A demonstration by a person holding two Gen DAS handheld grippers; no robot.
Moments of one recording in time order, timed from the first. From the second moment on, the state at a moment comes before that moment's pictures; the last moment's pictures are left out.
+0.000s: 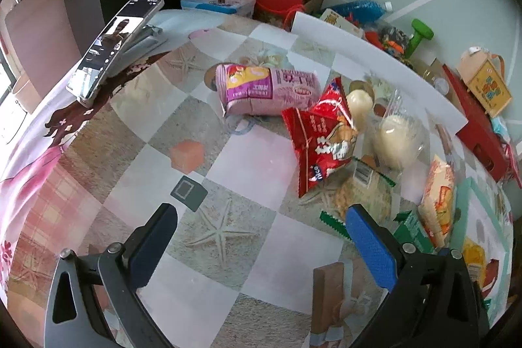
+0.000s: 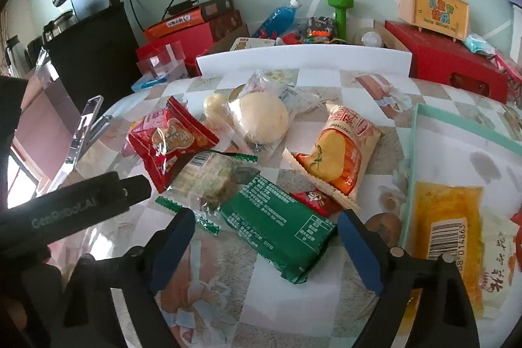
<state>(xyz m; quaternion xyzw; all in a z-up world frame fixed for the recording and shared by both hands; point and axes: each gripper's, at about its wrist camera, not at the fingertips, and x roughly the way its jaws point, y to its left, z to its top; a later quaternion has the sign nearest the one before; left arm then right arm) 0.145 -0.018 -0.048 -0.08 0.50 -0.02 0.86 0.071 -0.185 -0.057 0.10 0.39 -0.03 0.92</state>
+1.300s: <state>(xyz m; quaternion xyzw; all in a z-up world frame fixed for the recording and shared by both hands) 0.145 -0.013 -0.054 -0.06 0.52 0.01 0.85 0.080 -0.188 -0.067 0.12 0.41 -0.05 0.90</state>
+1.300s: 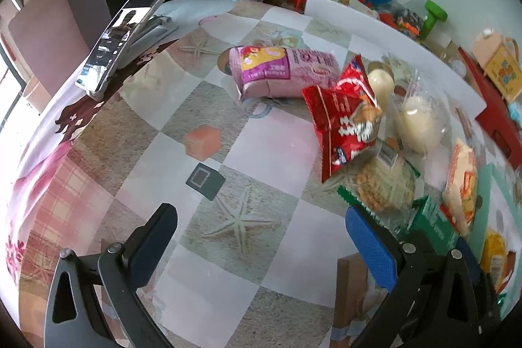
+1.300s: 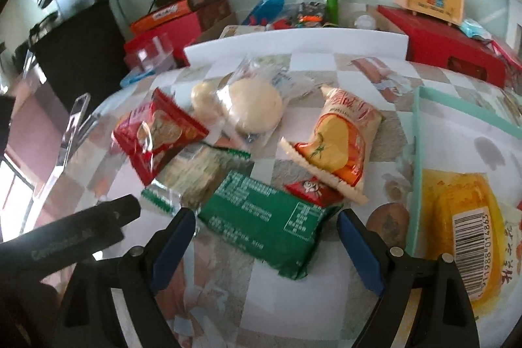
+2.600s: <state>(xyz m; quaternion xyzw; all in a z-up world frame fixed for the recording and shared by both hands) 0.174 -0.091 -0.066 0.01 0.50 -0.10 0.86 0.078 -0.194 -0.066 0.13 0.44 -0.08 0.88</state>
